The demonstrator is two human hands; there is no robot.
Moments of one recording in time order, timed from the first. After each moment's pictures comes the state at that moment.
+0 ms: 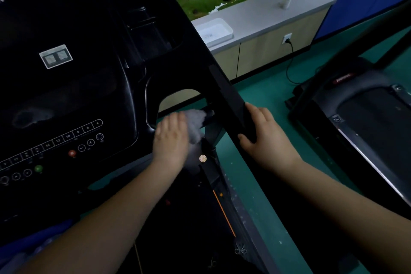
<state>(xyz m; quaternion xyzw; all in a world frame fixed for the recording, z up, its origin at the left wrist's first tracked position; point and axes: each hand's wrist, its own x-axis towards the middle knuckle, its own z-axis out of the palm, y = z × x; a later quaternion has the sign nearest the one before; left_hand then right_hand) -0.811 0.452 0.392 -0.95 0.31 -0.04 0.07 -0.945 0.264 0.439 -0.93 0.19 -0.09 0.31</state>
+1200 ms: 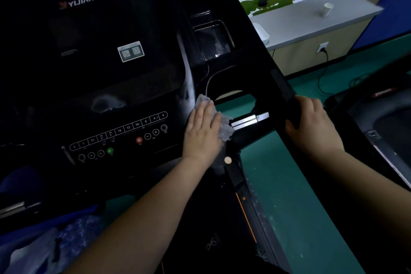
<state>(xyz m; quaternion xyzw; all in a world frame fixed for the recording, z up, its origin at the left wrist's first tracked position) -0.781 0.515 0.400 -0.94 0.34 -0.07 -0.01 -0.896 0.292 0.448 -0.93 0.27 -0.10 0.21</state>
